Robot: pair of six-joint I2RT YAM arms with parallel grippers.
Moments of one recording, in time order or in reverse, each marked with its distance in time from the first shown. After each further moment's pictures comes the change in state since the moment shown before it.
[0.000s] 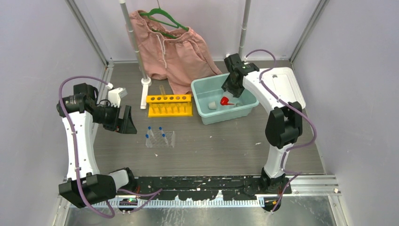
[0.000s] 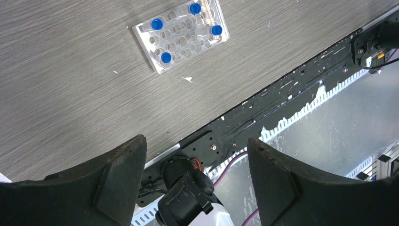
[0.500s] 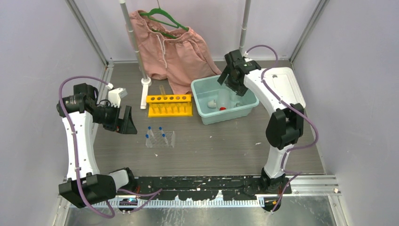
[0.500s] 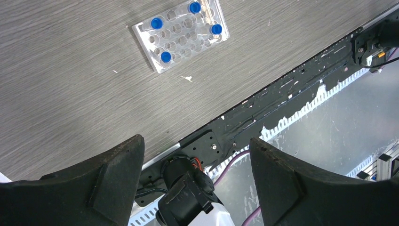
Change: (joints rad) left arm 0.000 0.000 0.000 -0.003 0.000 0.005; right arm 0.000 0.033 0.055 0.010 -0.008 0.007
